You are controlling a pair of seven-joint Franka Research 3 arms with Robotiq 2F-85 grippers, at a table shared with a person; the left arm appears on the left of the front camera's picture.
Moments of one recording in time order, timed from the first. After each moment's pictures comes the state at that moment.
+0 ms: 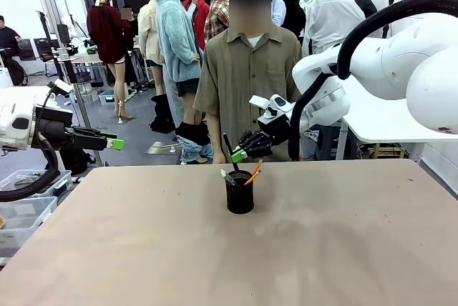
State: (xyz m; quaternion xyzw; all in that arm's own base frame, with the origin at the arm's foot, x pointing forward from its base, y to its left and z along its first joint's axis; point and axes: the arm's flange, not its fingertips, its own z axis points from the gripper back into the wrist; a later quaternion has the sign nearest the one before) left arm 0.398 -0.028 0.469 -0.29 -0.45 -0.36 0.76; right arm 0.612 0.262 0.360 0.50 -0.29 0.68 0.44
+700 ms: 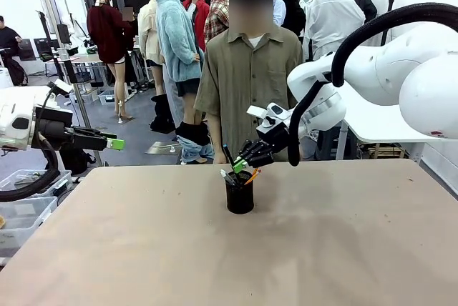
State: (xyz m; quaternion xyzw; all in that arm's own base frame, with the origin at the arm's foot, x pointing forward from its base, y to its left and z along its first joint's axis) left arm 0.398 -0.028 0.469 -0.29 -0.45 -0.36 0.76; right arm 0.614 0.266 0.338 0.50 -0.26 0.70 0.44
